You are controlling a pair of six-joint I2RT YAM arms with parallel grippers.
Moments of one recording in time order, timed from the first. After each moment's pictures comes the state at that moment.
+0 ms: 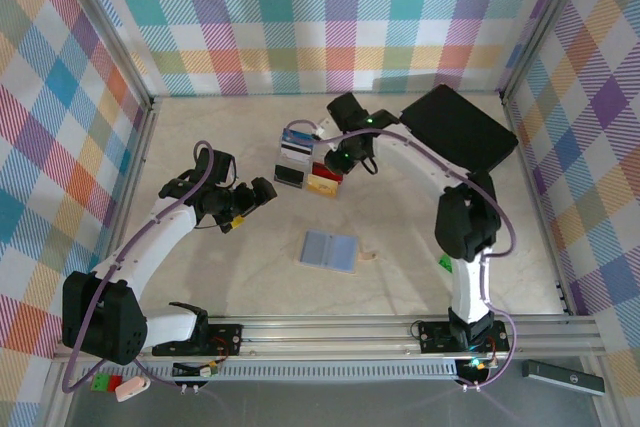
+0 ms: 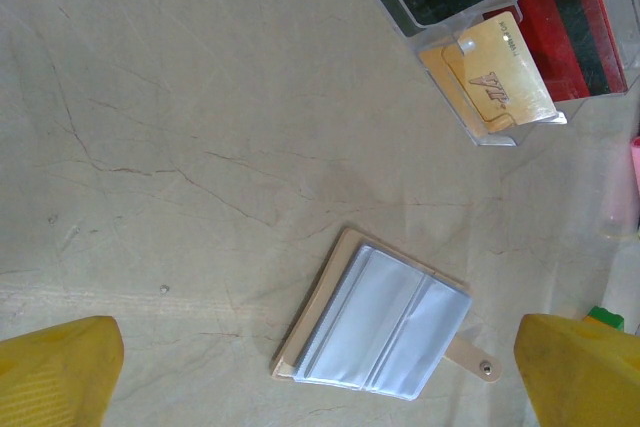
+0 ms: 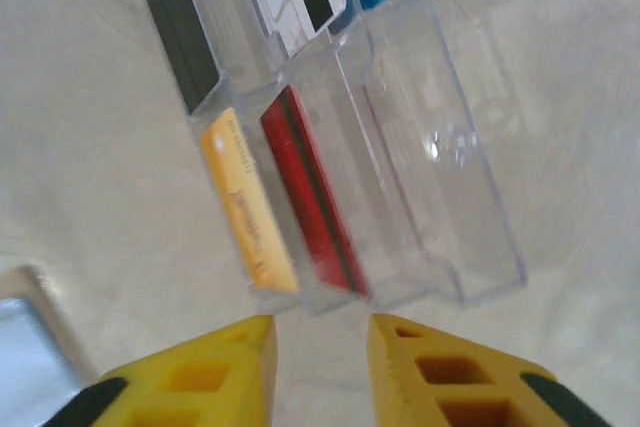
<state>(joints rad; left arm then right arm) -0.27 1.25 0.94 -0.74 0.30 -0.79 0.62 1.95 1.78 -0.91 -0.05 -0.25</state>
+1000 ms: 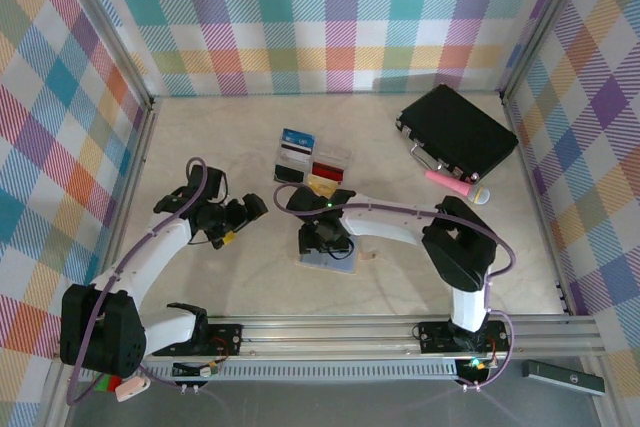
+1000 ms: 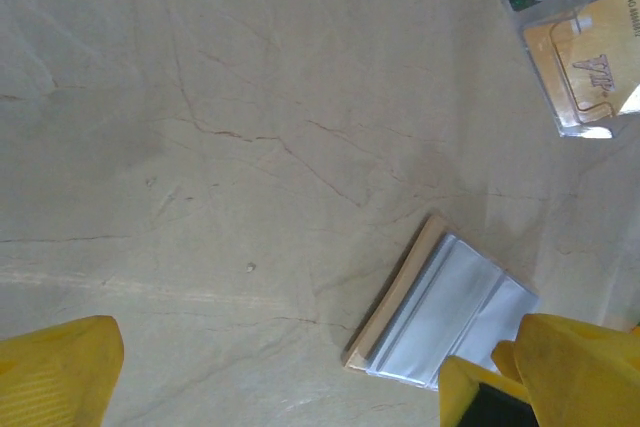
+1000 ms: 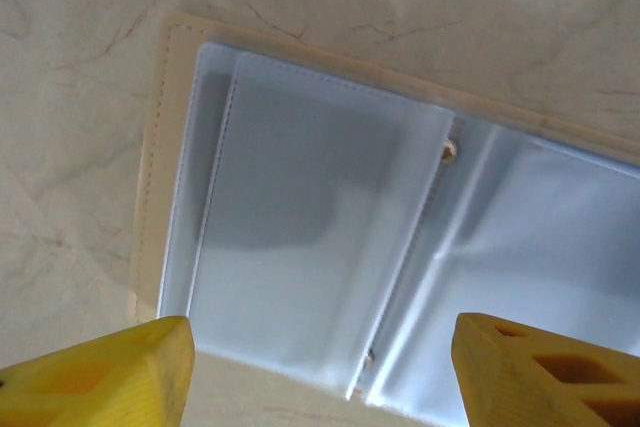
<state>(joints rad) -0.19 1.18 0.78 -0.72 0.31 -0.75 1.02 1.88 1.32 -0.79 0.03 0.92</state>
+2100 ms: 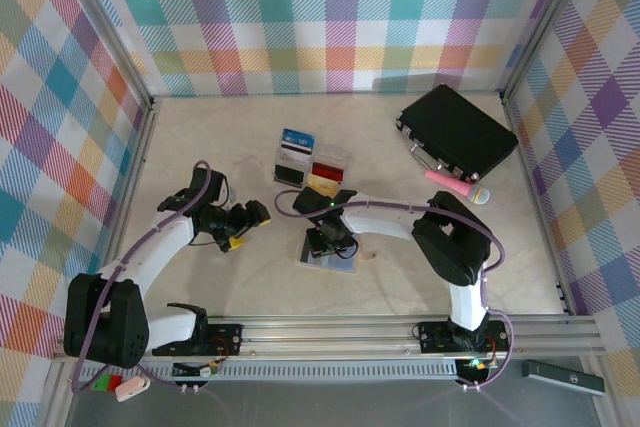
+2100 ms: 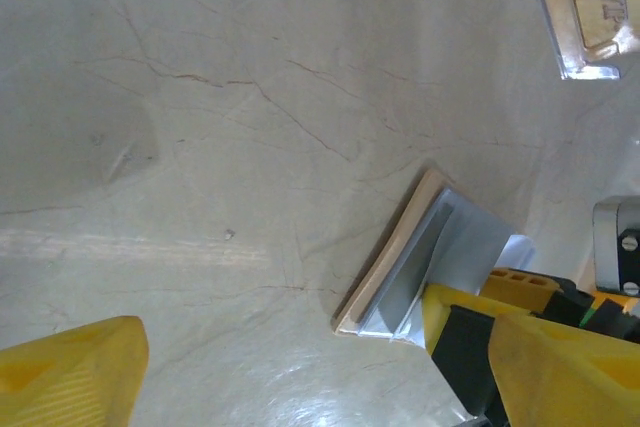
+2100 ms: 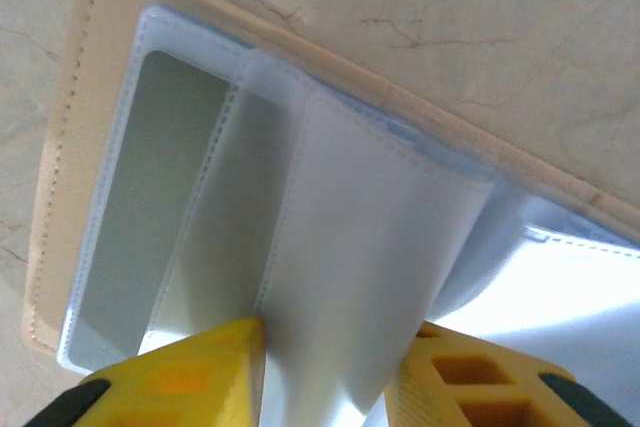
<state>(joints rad) -0.19 1.23 0.75 -0.68 0.45 -0.72 0.98 1.91 1.26 -0.73 -0.04 0.68</state>
